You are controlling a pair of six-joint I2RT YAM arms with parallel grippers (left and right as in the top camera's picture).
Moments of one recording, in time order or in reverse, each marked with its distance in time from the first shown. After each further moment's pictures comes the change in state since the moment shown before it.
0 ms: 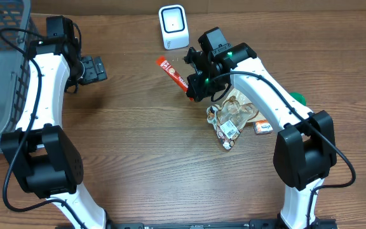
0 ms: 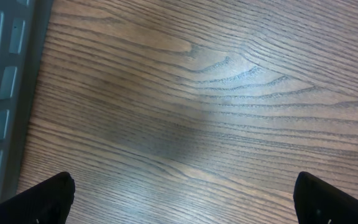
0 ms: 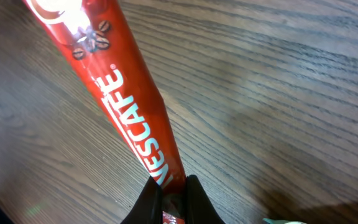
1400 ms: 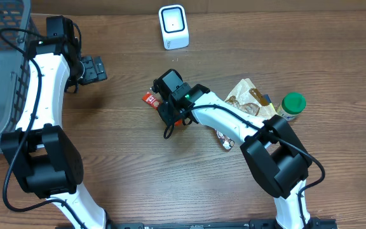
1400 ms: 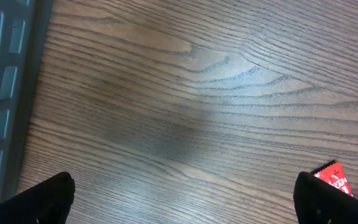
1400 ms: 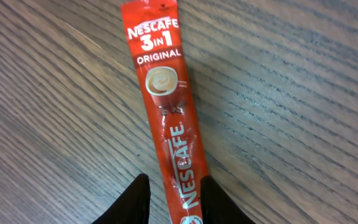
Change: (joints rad) left arm 0.000 0.000 0.000 0.000 0.000 0.000; right arm 0.270 0.053 -0.236 0.420 0.322 0.050
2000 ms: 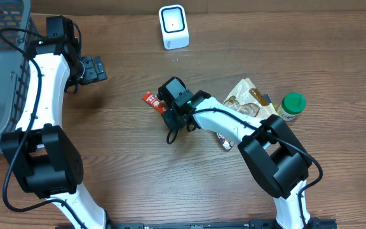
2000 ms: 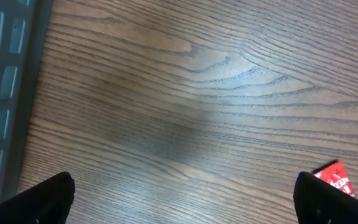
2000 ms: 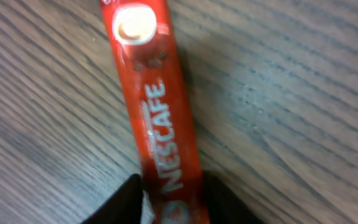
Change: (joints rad) left arm 0.000 0.000 0.000 0.000 0.000 0.000; right arm 0.000 0.001 -0.091 0.039 0.023 0.001
